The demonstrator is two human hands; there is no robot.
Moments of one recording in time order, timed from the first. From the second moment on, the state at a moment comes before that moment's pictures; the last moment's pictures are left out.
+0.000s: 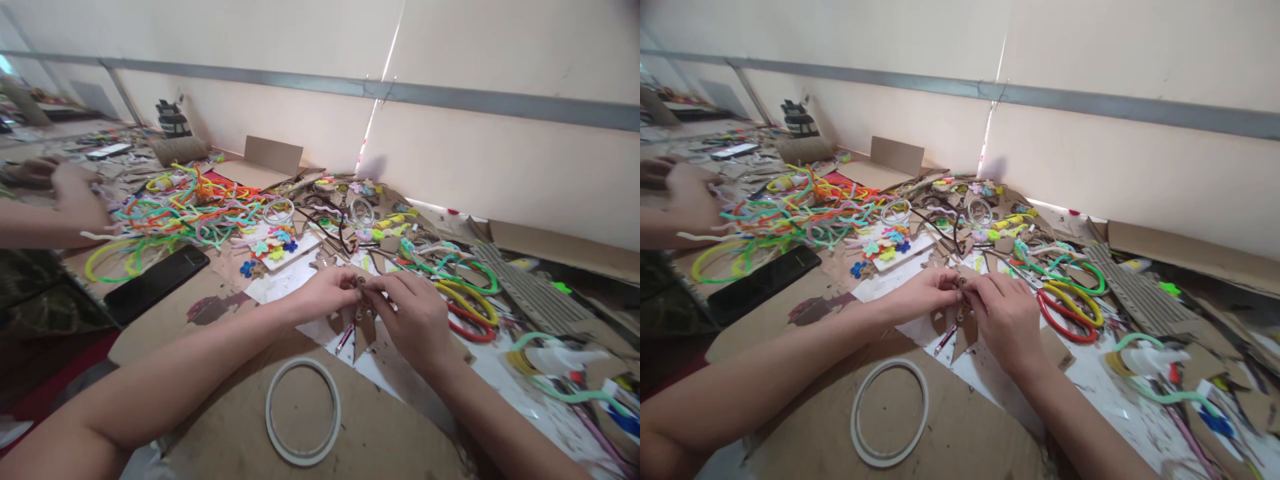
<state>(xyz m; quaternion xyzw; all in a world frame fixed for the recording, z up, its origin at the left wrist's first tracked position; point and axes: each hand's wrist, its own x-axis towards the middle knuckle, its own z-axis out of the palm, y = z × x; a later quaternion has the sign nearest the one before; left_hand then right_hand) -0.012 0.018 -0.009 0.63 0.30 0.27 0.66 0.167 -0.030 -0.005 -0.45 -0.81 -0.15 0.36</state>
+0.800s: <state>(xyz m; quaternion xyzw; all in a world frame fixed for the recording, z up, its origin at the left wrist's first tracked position) -0.009 0.016 -0.002 0.53 0.34 0.34 0.70 0.165 -0.031 -0.006 -0.45 -0.80 -0.19 0.34</state>
